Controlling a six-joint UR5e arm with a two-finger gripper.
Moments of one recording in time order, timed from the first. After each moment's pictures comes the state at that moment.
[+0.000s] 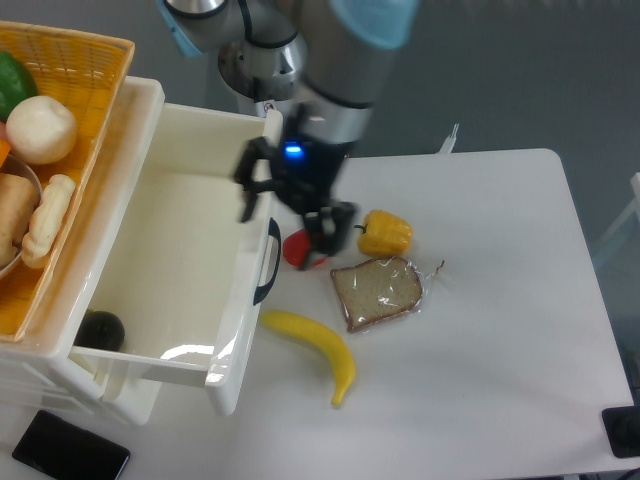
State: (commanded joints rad) arm 2.68 -1.72 -1.54 -1.29 1.07 1.18
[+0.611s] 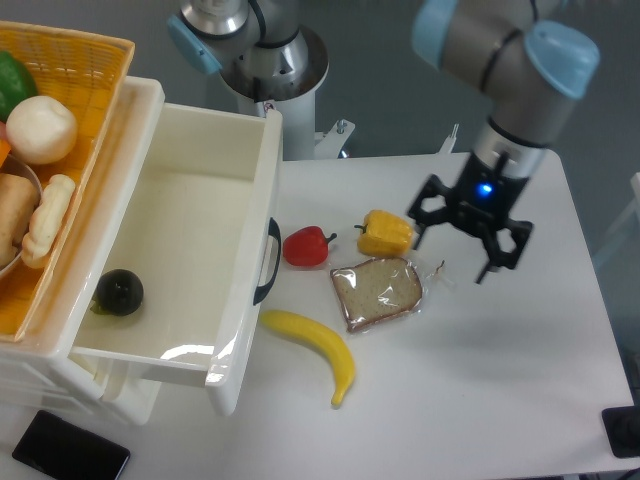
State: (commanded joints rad) arm 2.84 -1.95 -1.53 -1.17 1.30 1.53
